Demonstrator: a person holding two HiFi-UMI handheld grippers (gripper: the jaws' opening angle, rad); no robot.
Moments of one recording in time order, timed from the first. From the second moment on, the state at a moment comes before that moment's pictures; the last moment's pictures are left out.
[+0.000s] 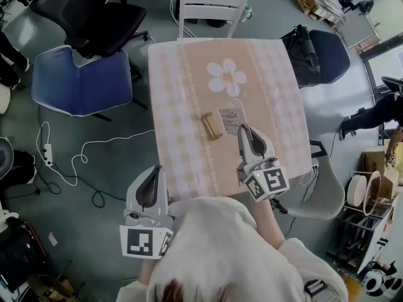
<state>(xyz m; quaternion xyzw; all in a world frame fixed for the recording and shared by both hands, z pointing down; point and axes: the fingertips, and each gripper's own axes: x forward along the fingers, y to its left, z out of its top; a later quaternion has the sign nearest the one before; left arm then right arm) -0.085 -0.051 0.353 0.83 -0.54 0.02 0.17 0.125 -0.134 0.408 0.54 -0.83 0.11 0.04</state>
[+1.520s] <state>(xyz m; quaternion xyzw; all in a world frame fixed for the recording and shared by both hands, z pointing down) -0.083 -0.067 0.363 0.81 -0.55 0.03 0.19 0.117 -0.156 0.476 0.52 -0.83 0.19 0.10</state>
